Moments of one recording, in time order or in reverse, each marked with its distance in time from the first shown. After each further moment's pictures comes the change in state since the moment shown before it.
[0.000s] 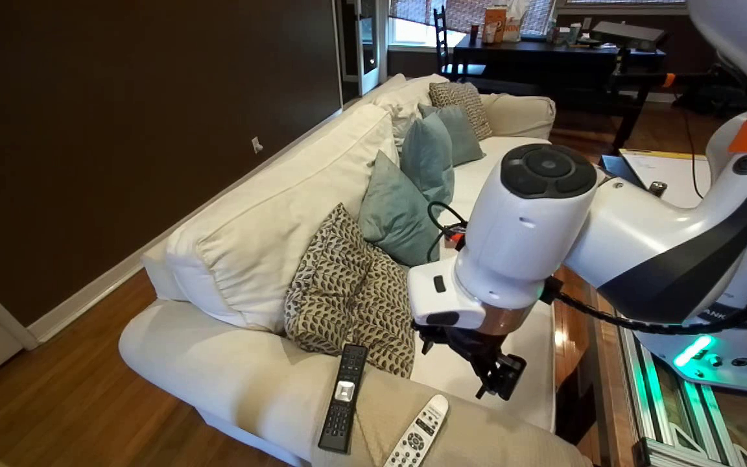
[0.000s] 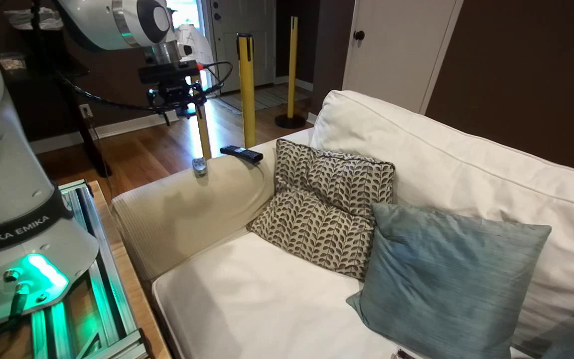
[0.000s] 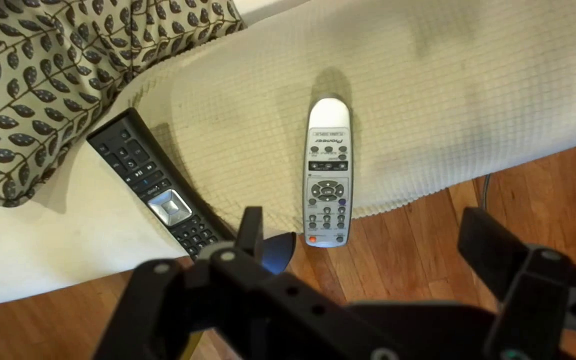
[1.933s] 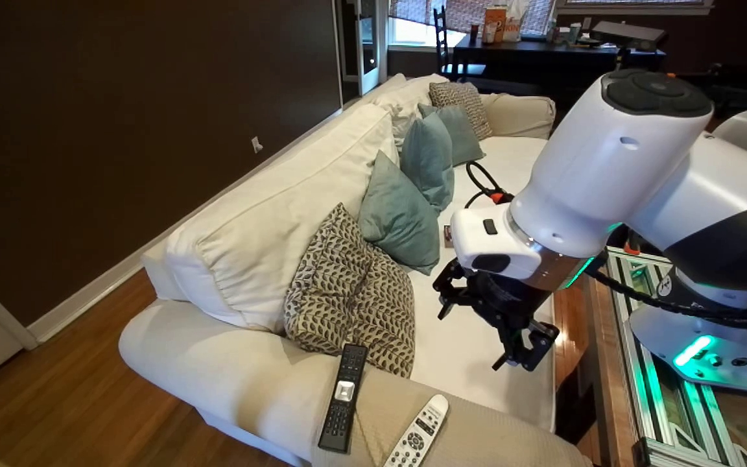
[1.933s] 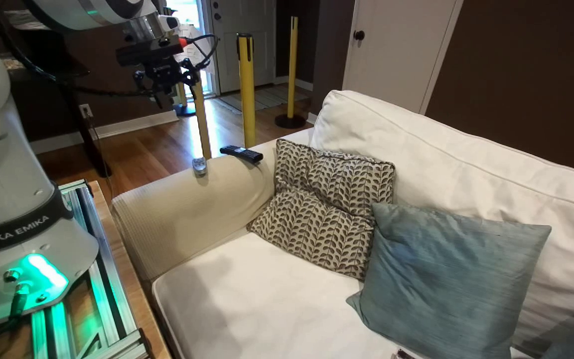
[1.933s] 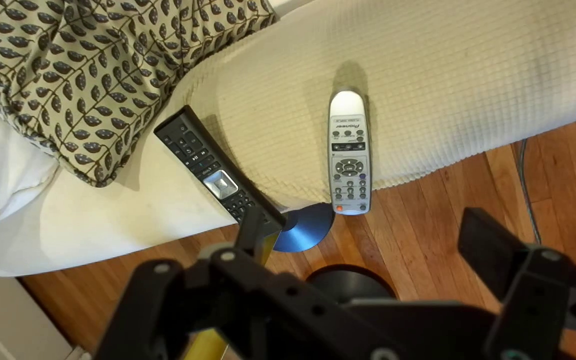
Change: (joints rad) arm 0.055 -0.277 -0.022 -0.146 0.102 0.015 -0.002
